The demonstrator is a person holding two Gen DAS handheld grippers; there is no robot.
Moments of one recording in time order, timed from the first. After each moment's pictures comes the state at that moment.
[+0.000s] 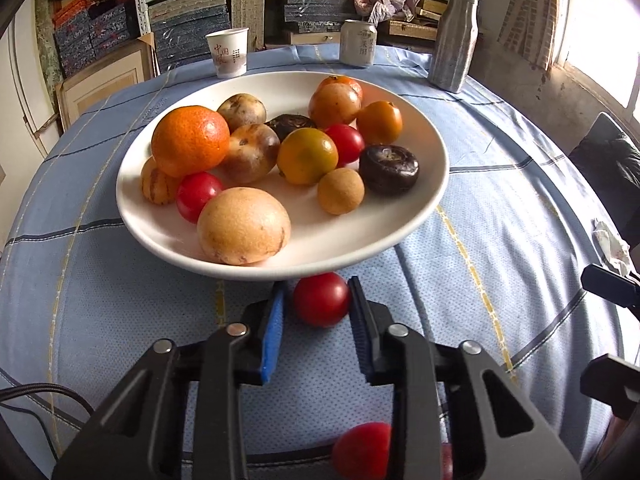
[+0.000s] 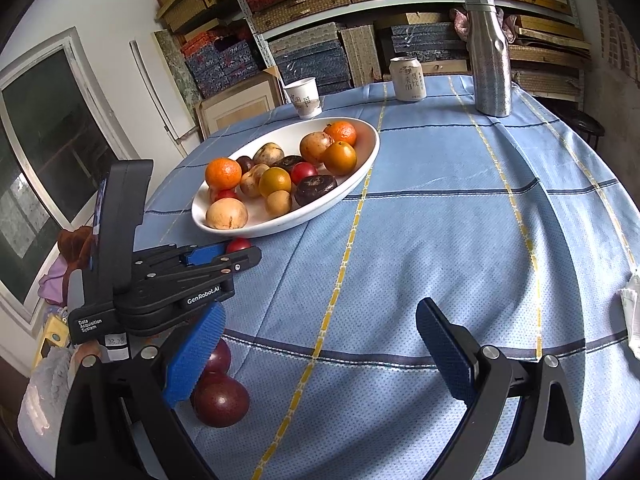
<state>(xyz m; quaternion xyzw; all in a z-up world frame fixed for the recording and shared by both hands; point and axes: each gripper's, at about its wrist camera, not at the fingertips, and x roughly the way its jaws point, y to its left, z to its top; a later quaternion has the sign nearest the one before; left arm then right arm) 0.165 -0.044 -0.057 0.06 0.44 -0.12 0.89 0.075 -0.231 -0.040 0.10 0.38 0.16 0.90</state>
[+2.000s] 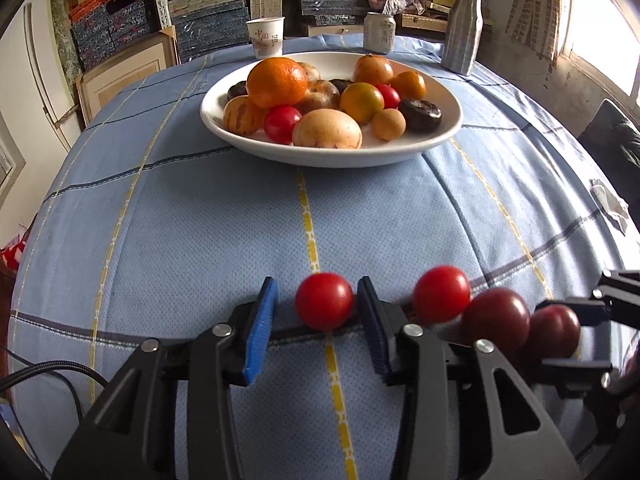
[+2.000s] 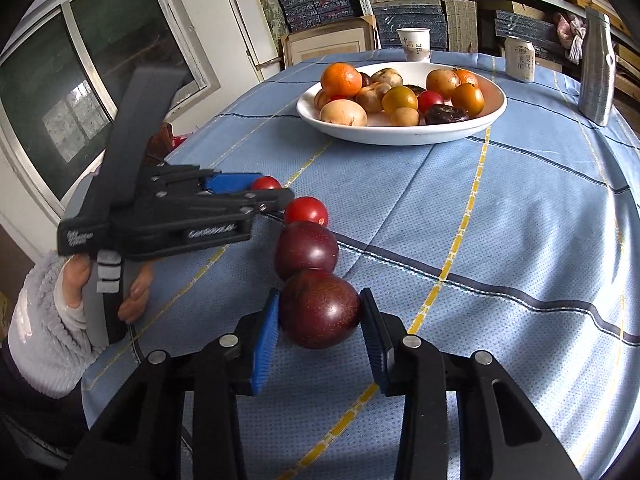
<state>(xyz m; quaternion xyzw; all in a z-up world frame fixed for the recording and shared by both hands) 0.097 0.010 -0.057 0.07 0.44 -0.10 0.89 0.033 -0.168 -0.060 0.00 0.43 0.30 0.85</state>
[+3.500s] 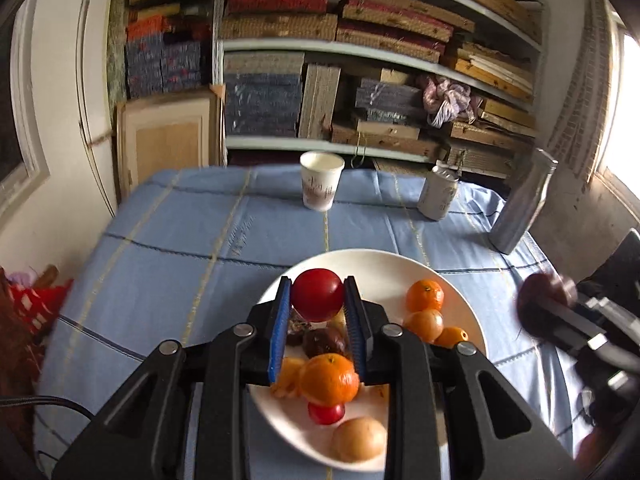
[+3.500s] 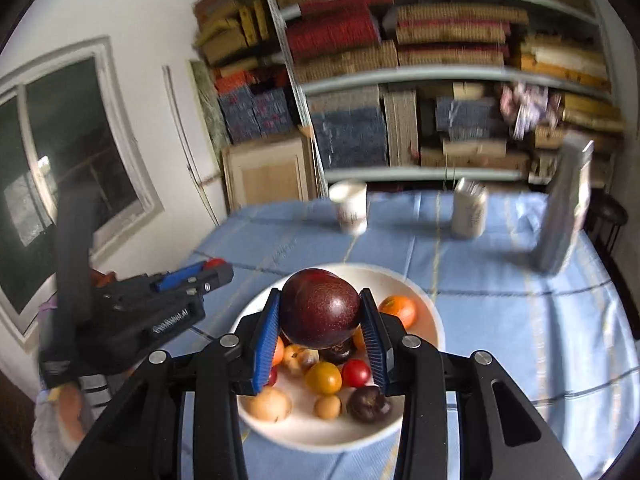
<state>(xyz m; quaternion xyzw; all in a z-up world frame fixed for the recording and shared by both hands) 0.257 0.025 0.066 -0.03 0.34 -0.03 0.94 0.216 -0.169 0.058 0.06 0.31 0.19 0.93</state>
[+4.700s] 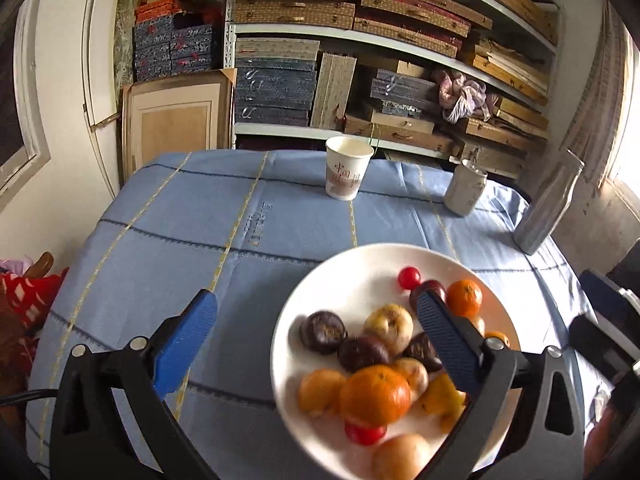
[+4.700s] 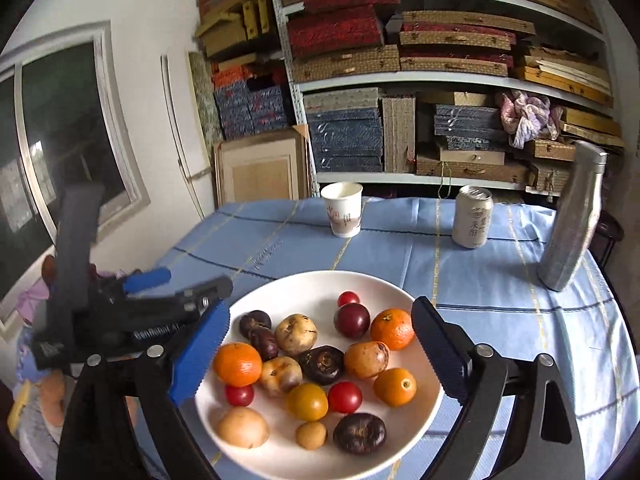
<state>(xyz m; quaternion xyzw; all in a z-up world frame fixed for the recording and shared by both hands) 0.271 0.055 0.044 -0.04 0.35 -0.02 0.94 0.216 -0.161 0.059 0.03 0.27 0.18 0.94</state>
